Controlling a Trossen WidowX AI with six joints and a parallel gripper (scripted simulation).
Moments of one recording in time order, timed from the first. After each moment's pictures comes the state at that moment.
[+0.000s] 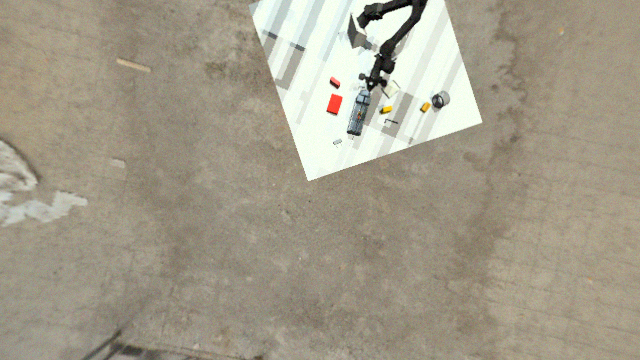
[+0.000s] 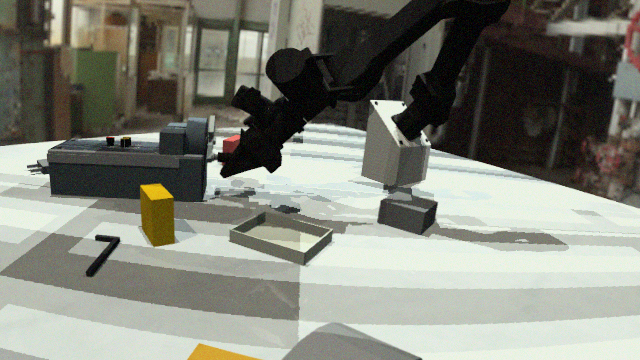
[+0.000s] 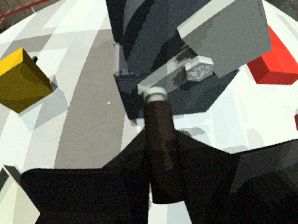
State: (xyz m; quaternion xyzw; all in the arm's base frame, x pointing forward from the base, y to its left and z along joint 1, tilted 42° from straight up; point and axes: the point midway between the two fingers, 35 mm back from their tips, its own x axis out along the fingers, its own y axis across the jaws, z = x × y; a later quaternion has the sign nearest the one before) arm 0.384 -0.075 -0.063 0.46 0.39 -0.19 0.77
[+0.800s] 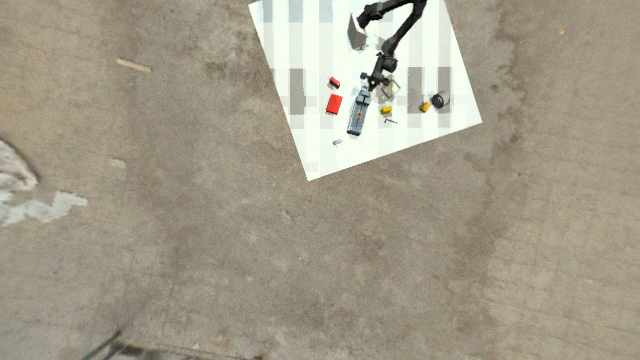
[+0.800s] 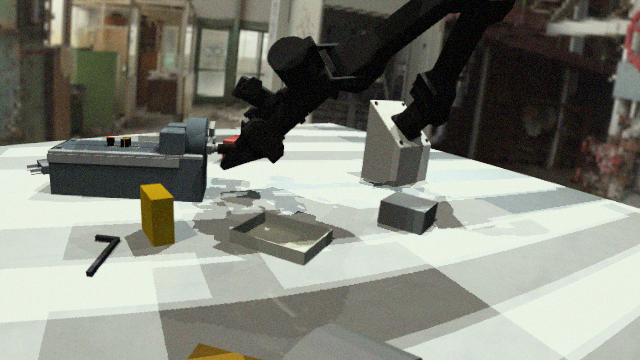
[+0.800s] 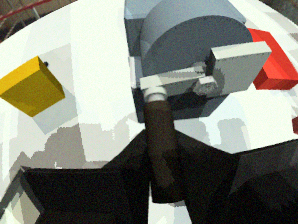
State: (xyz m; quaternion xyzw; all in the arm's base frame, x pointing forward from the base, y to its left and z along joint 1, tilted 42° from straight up) arm 0.387 -0.081 -0.047 0.46 0.39 -0.19 0.77
